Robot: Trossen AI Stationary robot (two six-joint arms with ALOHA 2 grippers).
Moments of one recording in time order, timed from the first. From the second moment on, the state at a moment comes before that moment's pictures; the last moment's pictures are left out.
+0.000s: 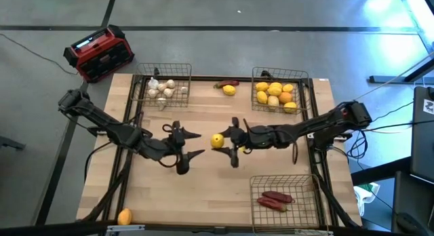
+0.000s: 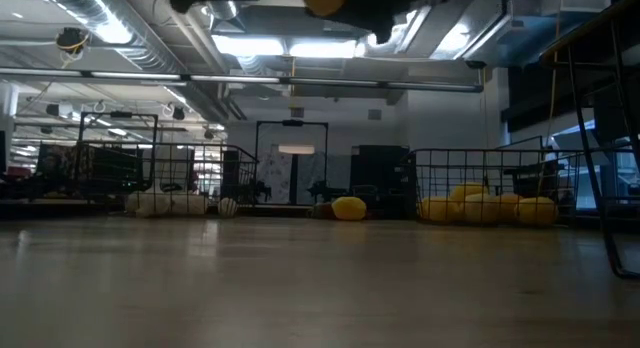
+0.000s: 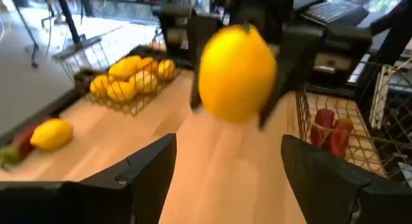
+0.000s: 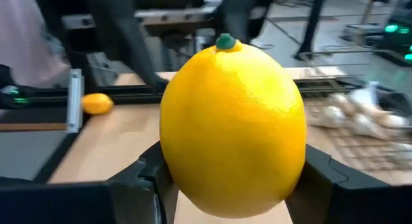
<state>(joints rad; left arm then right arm) -0.46 1.23 0.86 -0.02 -0.72 -0.33 0.22 1.56 0.99 0.37 0.21 0.08</state>
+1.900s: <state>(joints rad) -0.44 1.33 0.86 -0.06 -0.72 -0.46 -0.85 1.36 0.99 -0.91 0.16 0.22</state>
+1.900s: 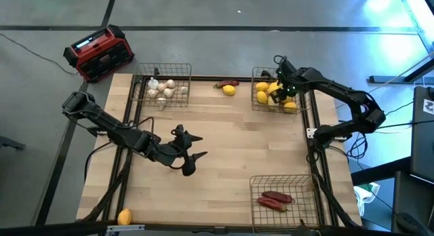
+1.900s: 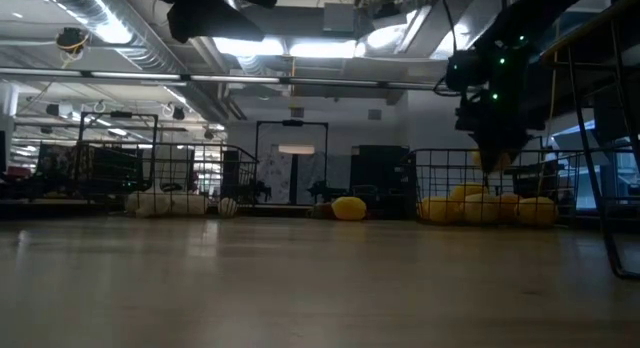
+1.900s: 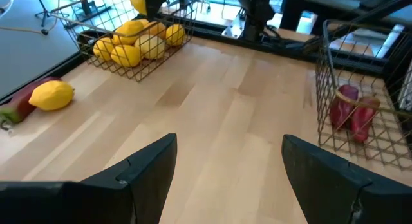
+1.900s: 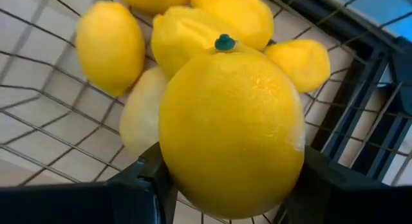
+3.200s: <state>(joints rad) -0.43 1.33 0.86 -0.09 -0.72 -0.52 -0.71 1.32 1.08 -0.88 0.29 0.18</state>
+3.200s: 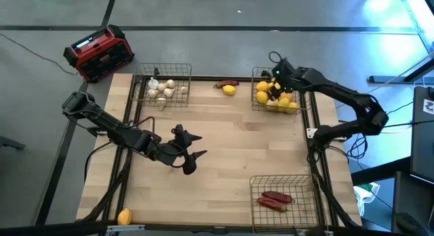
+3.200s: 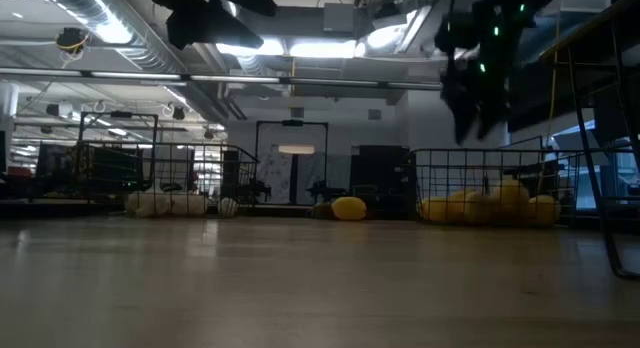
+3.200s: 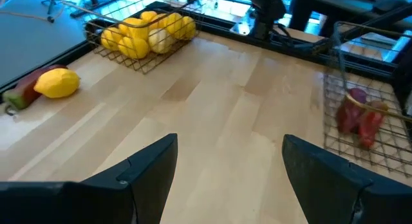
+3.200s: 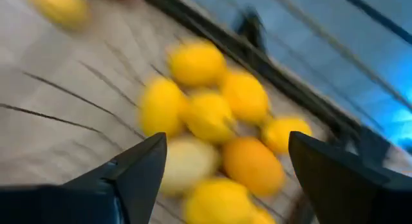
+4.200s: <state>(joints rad) -0.37 1.33 0.86 -0.09 -0.72 -0.44 -0.22 1.56 1.15 -0.22 0.18 -0.06</state>
